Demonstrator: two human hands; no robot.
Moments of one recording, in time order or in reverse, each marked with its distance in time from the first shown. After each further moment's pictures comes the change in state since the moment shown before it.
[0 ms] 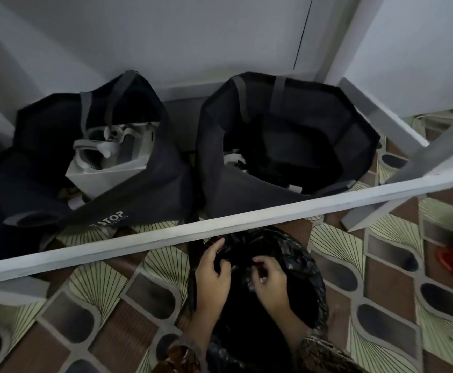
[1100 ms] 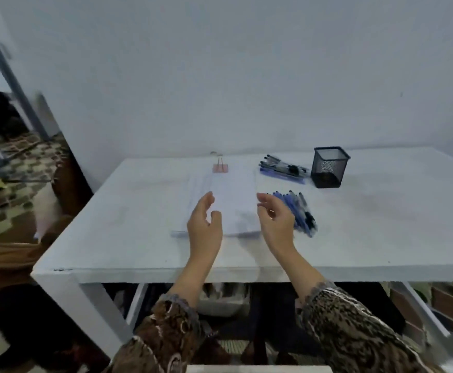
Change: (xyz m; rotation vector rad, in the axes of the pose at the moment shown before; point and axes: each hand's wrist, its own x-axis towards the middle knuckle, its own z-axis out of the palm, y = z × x) left_hand 0.060 0.575 -0.390 -0.135 0.382 0.322; right_hand 0.096 -0.710 -0.175 0.537 0.031 -0.424
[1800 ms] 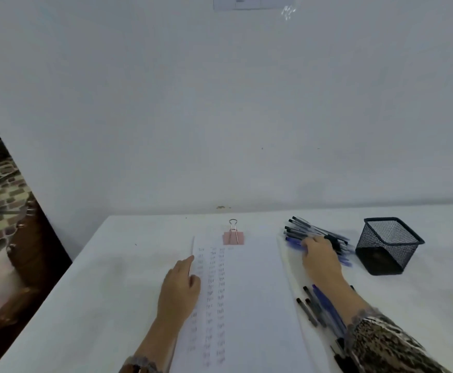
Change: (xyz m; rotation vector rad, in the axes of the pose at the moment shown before) left_hand 0.198 -0.112 -0.019 0.627 -0.232 0.008; right_hand 0.209 0.099 0.022 -1.069 -0.178 0.087
